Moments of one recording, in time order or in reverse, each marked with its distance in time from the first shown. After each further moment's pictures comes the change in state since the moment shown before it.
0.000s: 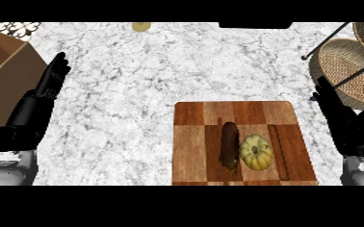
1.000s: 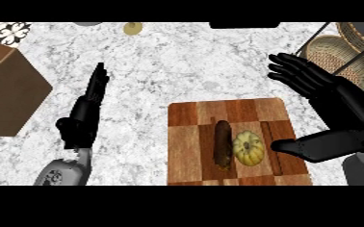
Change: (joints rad) left arm -0.026 -0.265 -0.093 0.105 -0.075 0.169 0.040; right arm -0.189 0.004 0.066 -0.432 -0.312 0.226 0.353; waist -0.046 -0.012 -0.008
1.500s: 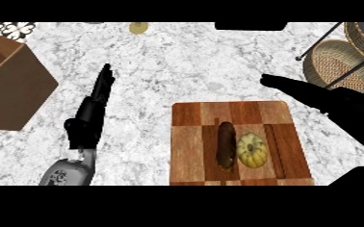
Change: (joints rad) left arm -0.004 -0.010 -0.024 0.003 -0.014 -0.008 0.008; right arm -0.206 -0.383 0.183 -0.217 0.163 0.286 0.325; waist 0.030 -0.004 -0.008
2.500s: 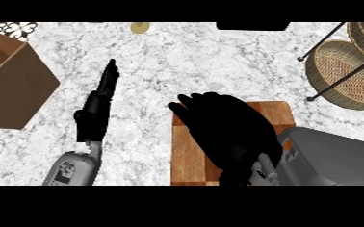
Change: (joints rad) left arm -0.054 -0.029 0.012 0.058 -0.014 0.003 -0.004; right arm -0.578 0.243 0.593 0.233 0.035 -0.025 0.384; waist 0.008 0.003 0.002
